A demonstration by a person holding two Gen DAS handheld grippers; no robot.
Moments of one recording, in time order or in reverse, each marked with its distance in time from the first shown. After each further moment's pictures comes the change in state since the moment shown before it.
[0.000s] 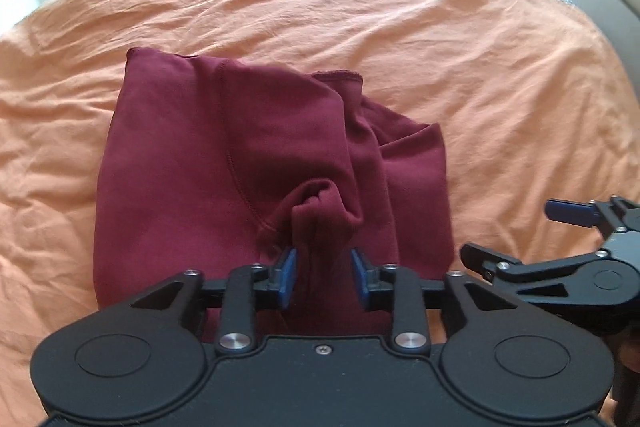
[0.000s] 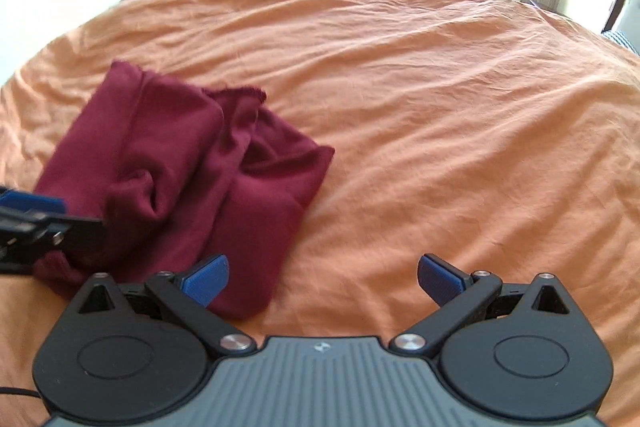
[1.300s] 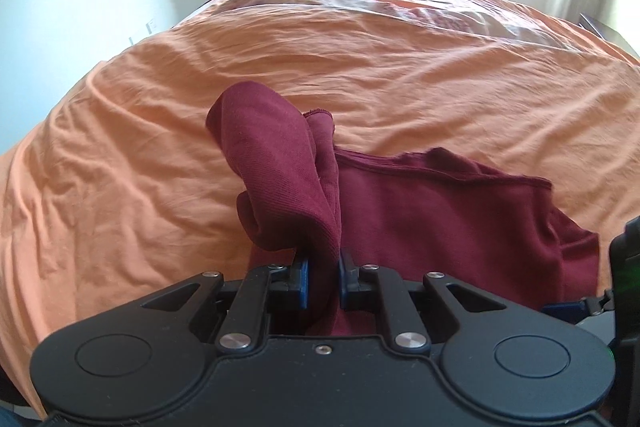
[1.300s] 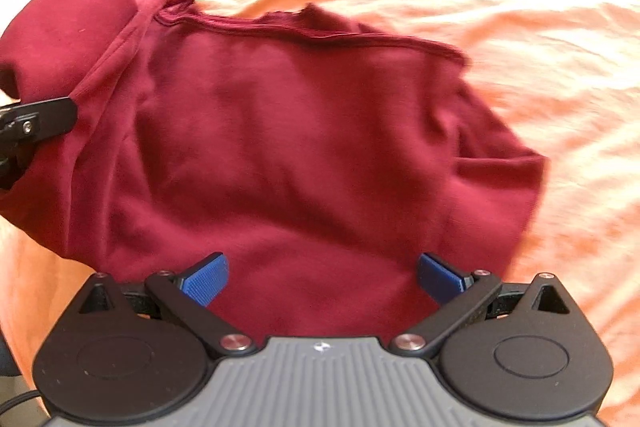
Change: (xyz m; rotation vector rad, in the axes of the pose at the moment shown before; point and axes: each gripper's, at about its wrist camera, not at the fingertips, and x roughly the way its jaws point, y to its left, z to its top) left arm -0.054 0.100 0.030 -0.173 -0.127 0.352; right arm 0.062 0.108 0.051 -0.097 0.319 0.103
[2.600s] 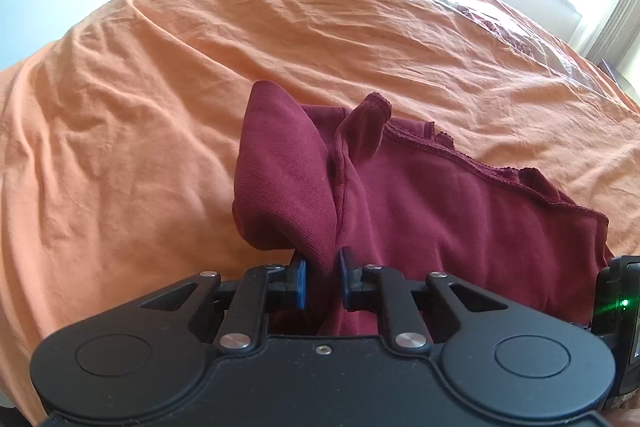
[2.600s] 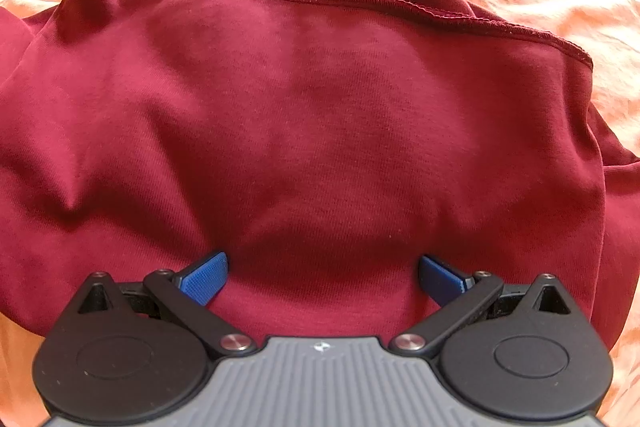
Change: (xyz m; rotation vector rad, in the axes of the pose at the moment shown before) left arm 0.046 0.152 -0.008 -0.205 0.073 -0.092; right arm 0.078 0.119 0.032 0.082 0.061 -0.091
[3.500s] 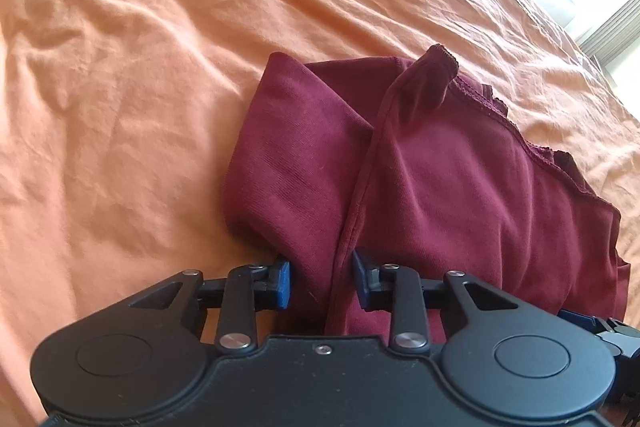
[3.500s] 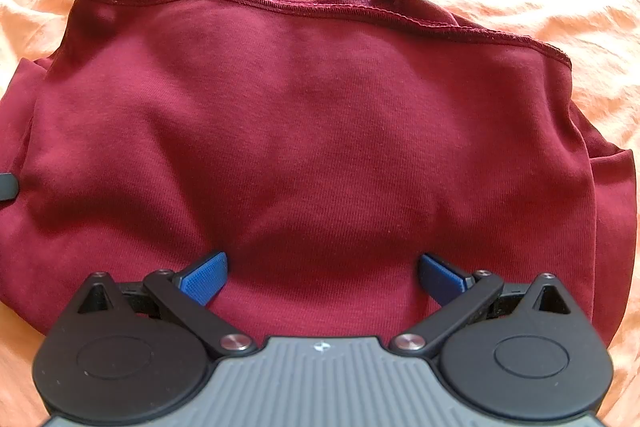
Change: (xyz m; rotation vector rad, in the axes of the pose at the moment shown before) left arm 0.068 0.069 -0.003 -0.089 0.163 -0.140; right arm 0.004 0.011 -0.024 0.010 -0.100 -0.047
